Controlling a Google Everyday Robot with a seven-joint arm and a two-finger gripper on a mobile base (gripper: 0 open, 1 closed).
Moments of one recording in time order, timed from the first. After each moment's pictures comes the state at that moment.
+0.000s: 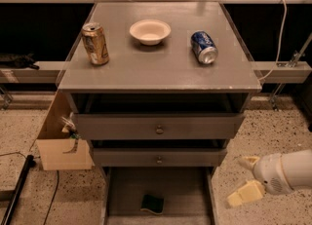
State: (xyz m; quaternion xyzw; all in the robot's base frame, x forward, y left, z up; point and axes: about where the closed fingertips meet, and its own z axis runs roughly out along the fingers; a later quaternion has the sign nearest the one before) arm 0.390 -0.217 0.647 -0.38 0.84 0.29 0.24
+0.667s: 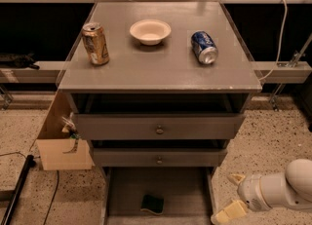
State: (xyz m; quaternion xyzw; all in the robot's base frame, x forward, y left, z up) arm 0.377 -0.212 0.533 -0.40 0.85 0.27 0.23
